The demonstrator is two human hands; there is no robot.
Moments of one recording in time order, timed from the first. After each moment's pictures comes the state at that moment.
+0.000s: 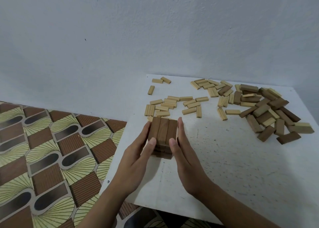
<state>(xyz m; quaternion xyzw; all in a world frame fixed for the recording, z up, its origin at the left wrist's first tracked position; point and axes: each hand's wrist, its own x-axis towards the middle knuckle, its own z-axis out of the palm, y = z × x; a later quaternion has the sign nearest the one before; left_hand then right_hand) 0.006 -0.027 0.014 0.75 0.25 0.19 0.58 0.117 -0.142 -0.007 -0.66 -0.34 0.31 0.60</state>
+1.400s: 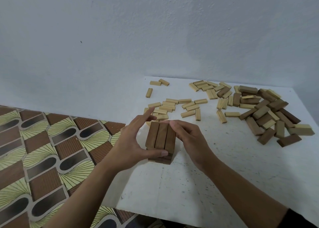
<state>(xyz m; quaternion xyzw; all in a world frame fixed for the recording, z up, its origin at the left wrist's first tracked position) 0.036 0.033 0.021 0.88 0.17 0.13 0.43 0.179 -0.113 0.005 -0.64 -0.32 0.31 0.62</state>
